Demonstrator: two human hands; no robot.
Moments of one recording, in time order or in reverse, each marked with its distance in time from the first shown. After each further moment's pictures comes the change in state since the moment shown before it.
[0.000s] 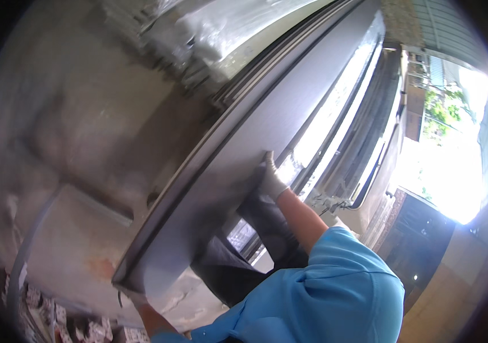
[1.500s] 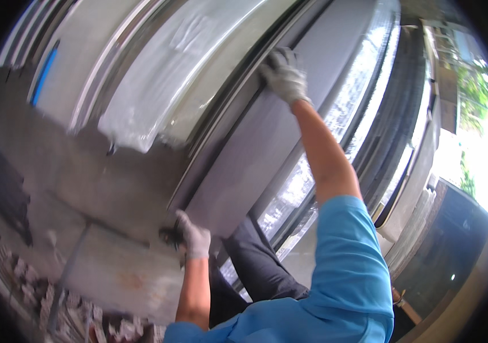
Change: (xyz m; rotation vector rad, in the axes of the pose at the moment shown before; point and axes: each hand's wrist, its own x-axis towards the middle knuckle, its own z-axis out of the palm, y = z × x) left_hand 0.041 -0.293 0.506 0.247 0.024 -0.175; right_hand 0.122 -0.444 0.042 -1.420 0.477 -1.303
